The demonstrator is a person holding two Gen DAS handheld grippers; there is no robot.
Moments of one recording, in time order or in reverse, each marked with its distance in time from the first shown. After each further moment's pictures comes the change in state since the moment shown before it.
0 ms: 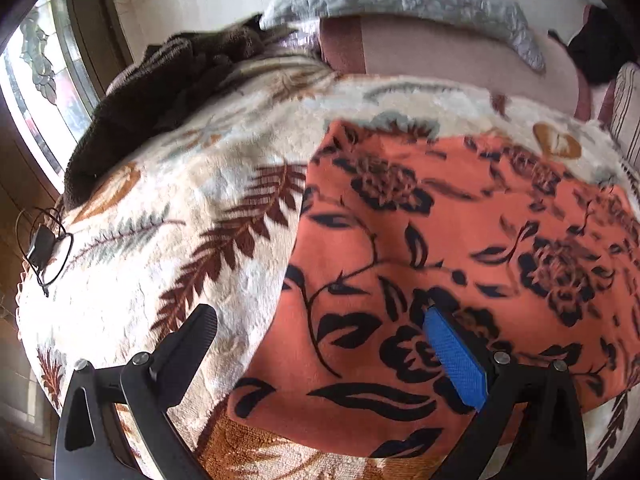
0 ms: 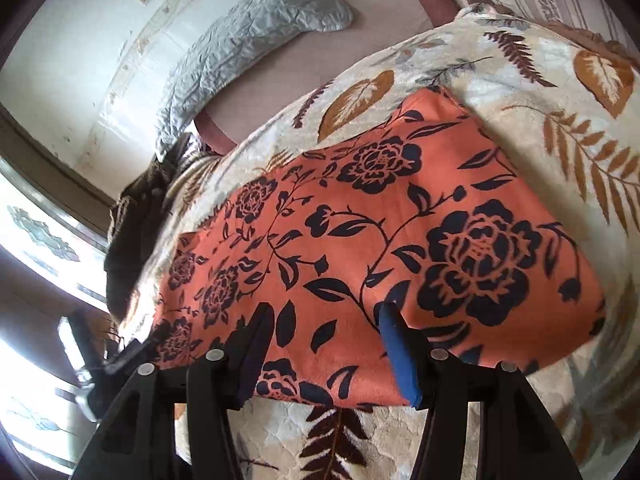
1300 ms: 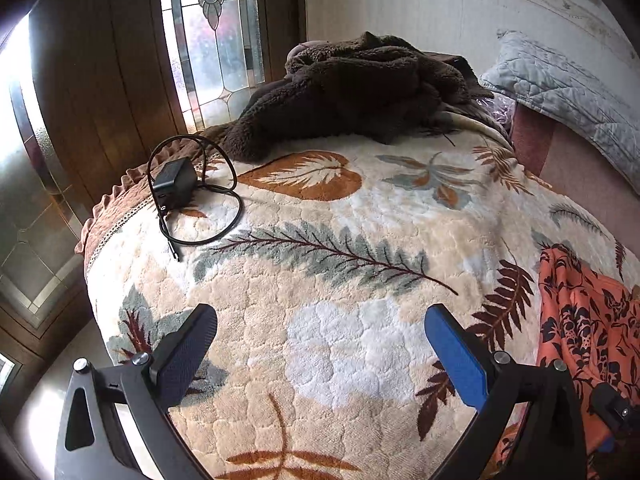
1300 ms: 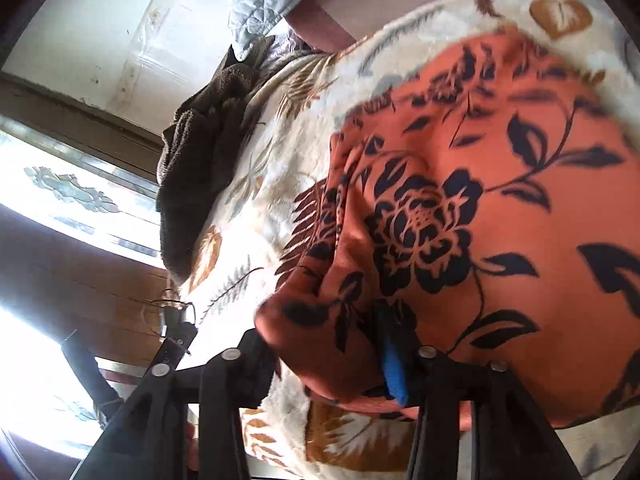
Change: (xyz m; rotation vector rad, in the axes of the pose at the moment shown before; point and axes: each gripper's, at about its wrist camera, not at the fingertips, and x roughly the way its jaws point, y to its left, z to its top) left arm -0.031 0.204 0.001 -0.478 -0.118 0.199; right arm 0.153 0.243 -0.060 -0.018 0.231 0.197
